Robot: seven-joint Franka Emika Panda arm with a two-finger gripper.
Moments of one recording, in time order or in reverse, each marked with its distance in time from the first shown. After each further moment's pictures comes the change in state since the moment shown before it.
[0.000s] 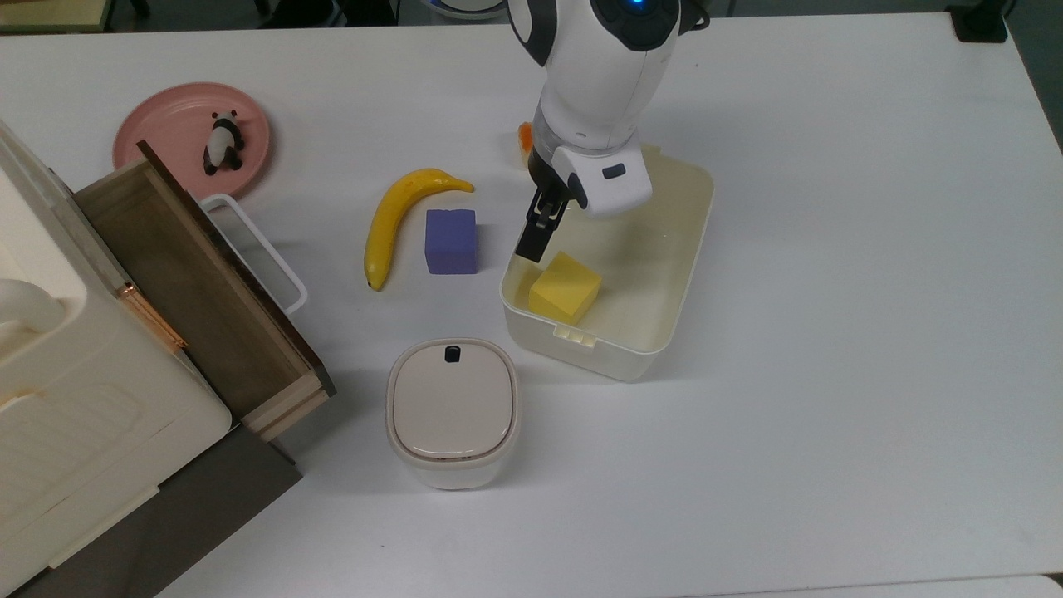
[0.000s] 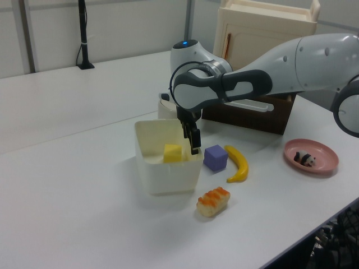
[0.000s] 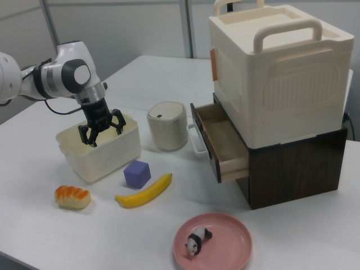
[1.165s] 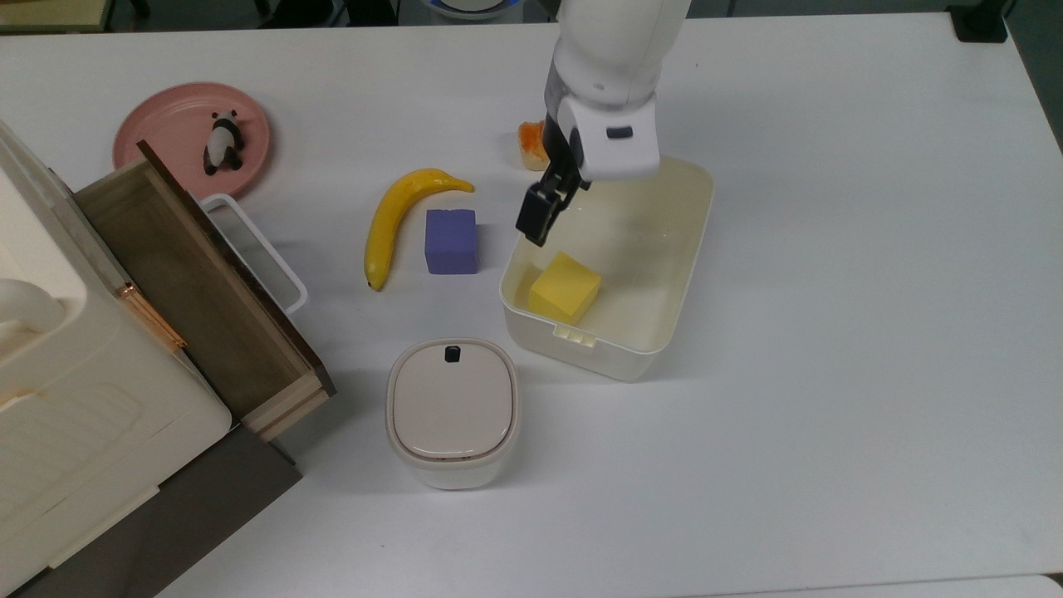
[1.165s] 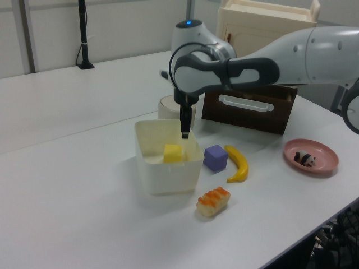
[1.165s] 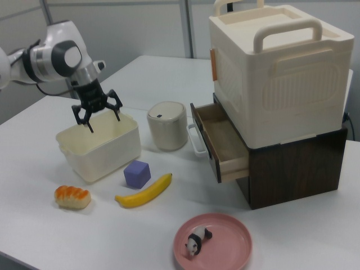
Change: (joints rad) arm 0.009 -0.050 0.005 0.061 0.011 0.000 0.278
